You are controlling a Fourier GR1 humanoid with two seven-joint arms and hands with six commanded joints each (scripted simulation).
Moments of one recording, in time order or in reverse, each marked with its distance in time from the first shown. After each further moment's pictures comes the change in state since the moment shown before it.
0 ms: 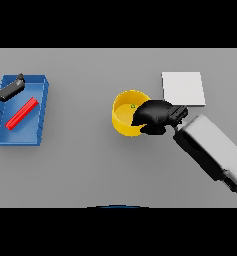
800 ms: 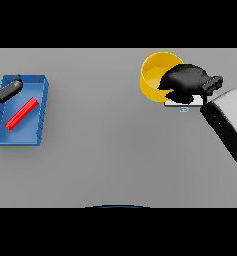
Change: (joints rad) left arm 0.020 0.024 0.003 -0.029 0.002 0.003 0.004; right arm -0.127 -0.148 -0.136 0.074 -0.004 -0.035 0.026
